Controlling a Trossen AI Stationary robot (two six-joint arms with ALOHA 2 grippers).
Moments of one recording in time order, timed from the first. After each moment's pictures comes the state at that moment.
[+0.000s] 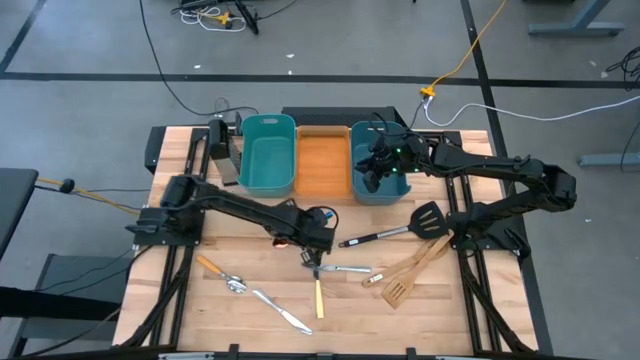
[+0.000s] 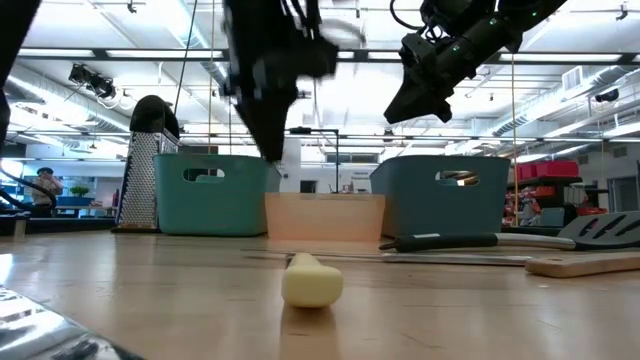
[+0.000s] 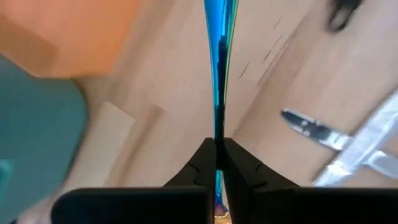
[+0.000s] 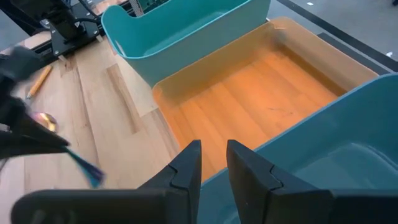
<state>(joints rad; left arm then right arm) -0.22 1.95 1.60 -1.09 -0.38 -0.69 -0.38 1.29 0.93 -0.27 -0.07 0.22</state>
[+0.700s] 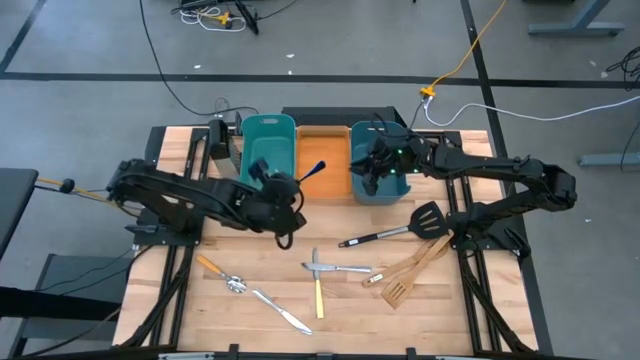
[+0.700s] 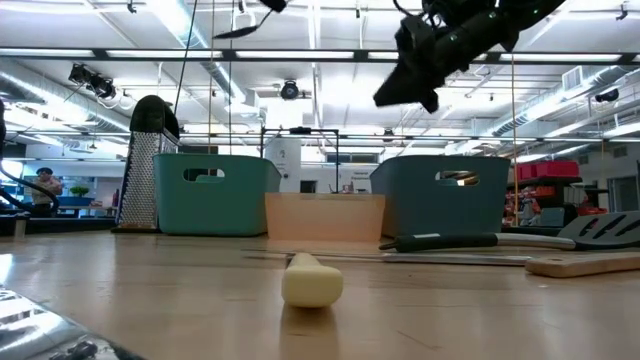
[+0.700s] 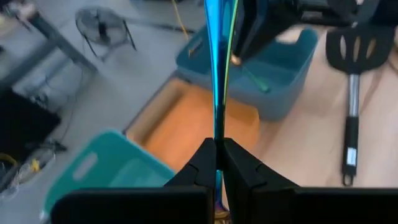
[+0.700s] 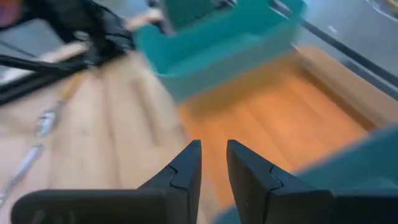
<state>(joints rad) -0.28 1.54 1.60 -0.98 -0.91 -0.46 -0.34 1.29 0.93 -0.16 -0.13 0.17</state>
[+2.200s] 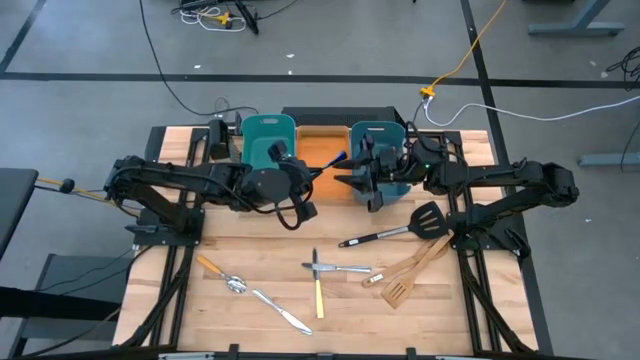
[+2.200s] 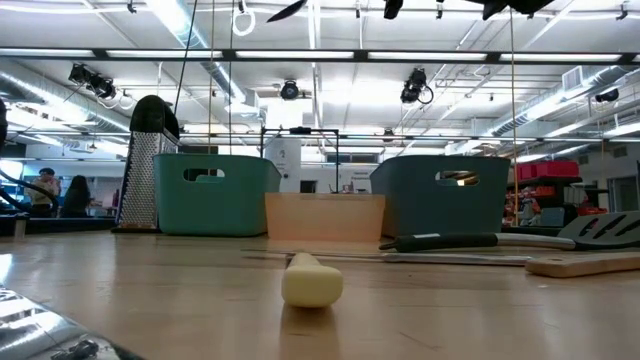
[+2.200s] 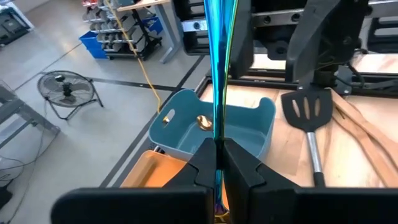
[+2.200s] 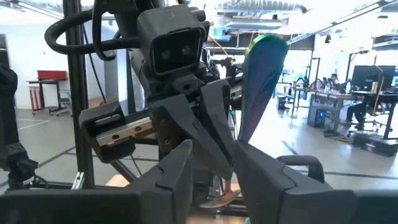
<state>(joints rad) -0.17 1.51 1.60 -0.58 -0.71 -0.07 -0.14 1.29 0.93 0.54 -0.25 -0.01</state>
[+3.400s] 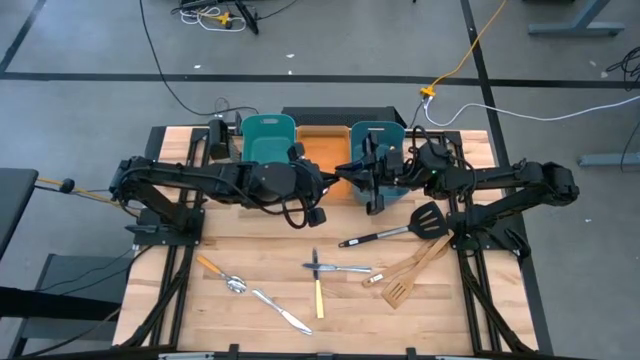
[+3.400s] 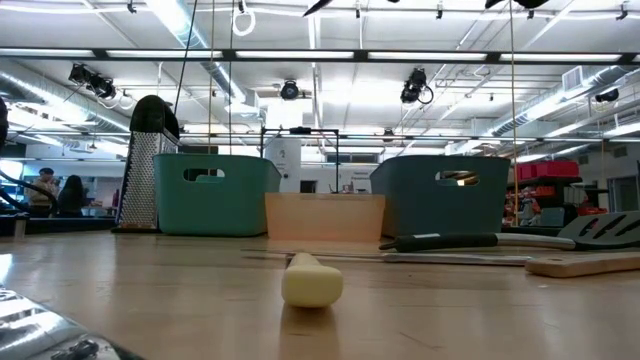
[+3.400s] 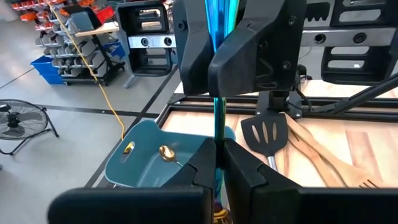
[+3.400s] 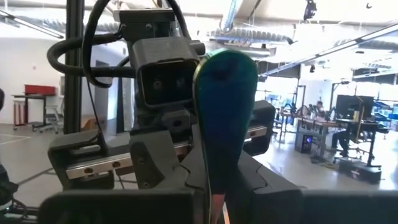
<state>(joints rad) -0.14 1.55 1.60 -0.40 -0.53 0.02 -0.08 1.29 0.93 0.64 -0.15 -0.06</state>
